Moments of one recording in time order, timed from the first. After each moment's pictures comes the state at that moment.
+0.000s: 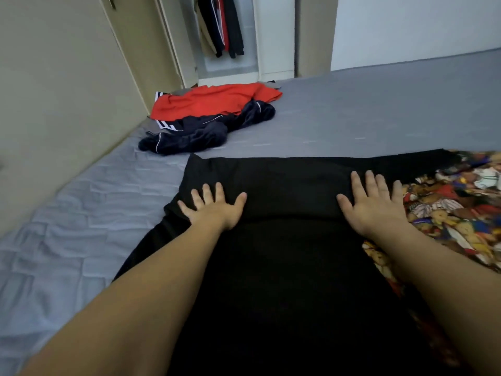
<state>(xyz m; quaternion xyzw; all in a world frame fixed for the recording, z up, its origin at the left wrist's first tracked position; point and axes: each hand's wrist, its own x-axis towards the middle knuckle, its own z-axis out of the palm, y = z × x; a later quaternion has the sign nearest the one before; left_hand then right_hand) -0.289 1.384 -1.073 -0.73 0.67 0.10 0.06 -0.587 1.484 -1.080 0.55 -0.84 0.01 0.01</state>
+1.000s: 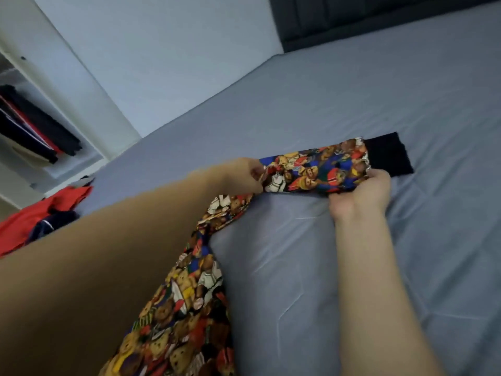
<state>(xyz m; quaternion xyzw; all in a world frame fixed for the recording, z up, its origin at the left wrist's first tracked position) -0.828 1.550 -0.972 -0.21 0.97 0.00 0.11 -0.905 1.729 -1.051 -0.18 -0.17 0.94 -0.22</state>
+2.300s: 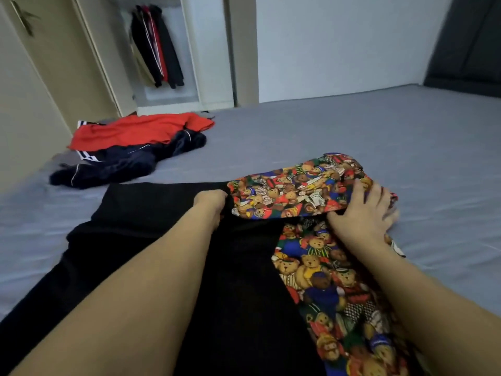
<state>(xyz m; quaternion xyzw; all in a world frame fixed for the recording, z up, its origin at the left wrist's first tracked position) -0.452 1.409 -1.017 -0.62 0.43 0.57 -0.33 -0.685 1.559 -1.069 0.35 -0.90 0.24 0.06</state>
